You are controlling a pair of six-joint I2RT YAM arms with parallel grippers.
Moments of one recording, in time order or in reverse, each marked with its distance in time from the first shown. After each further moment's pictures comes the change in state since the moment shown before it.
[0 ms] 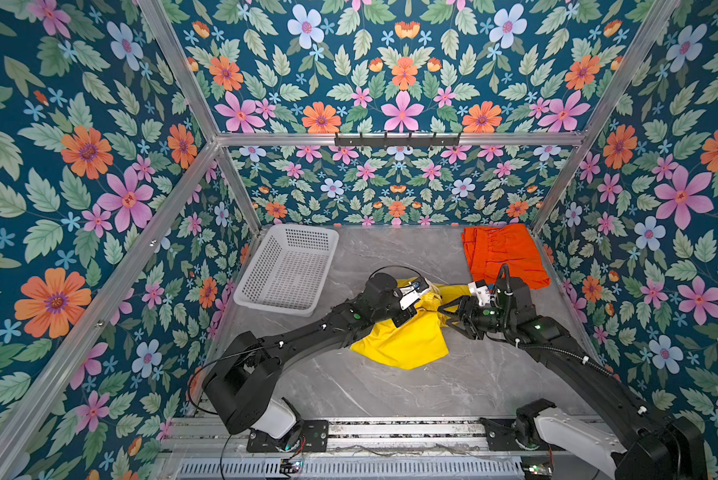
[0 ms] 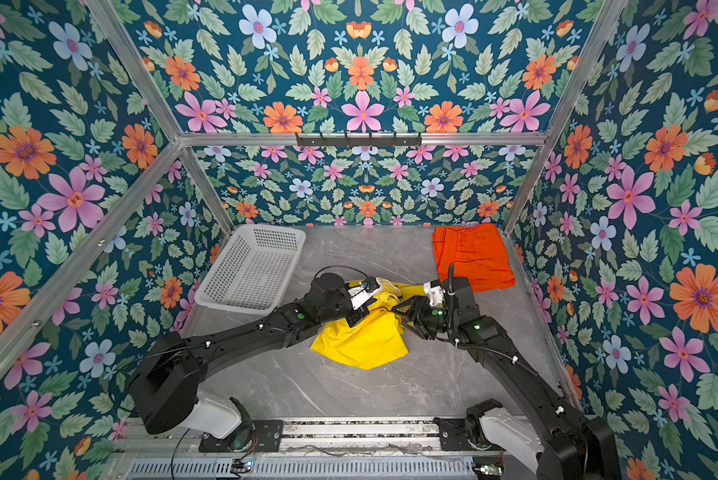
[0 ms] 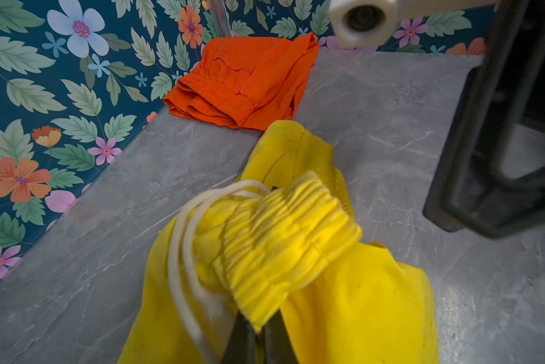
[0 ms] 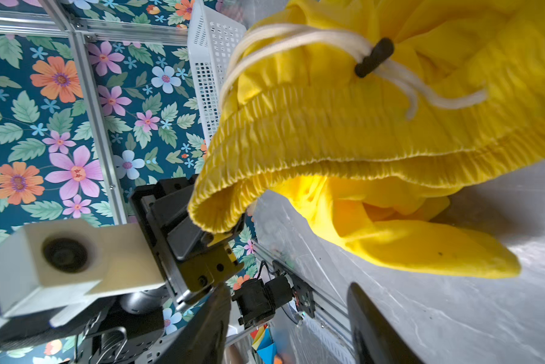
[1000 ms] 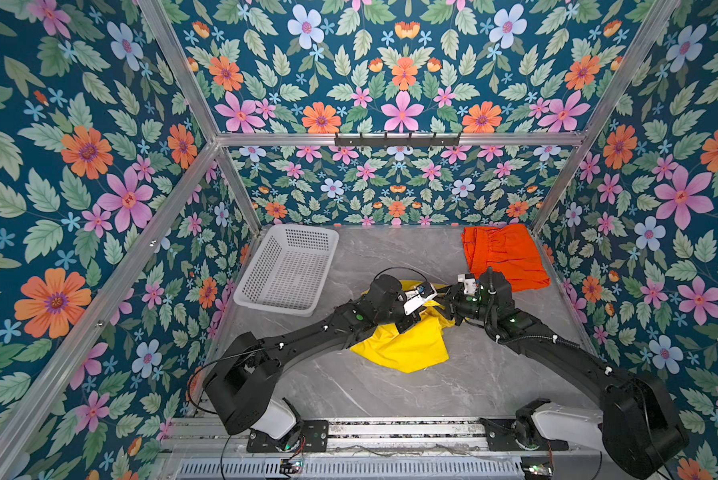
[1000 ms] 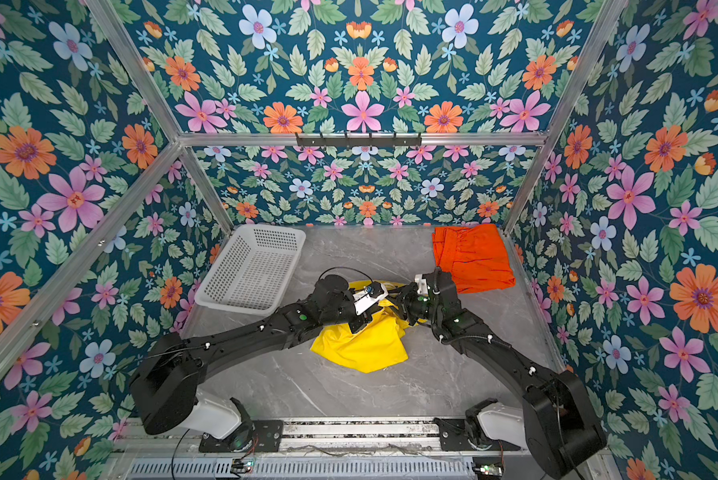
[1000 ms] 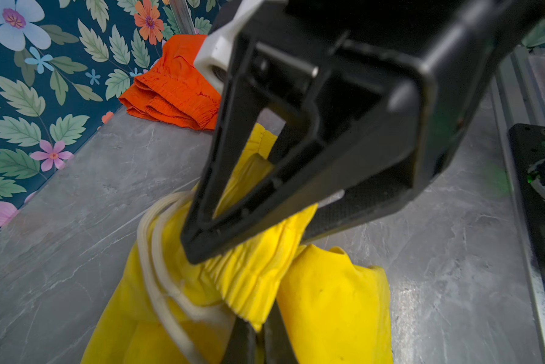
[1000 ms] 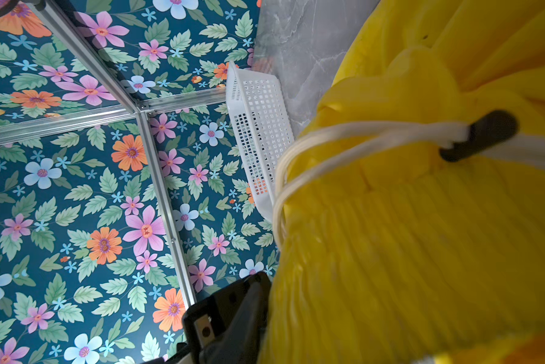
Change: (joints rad) left arm -0.035 -0.014 0.019 -0.055 0.067 -0.027; right arm 0.059 0.219 0.013 0.359 0.129 0.284
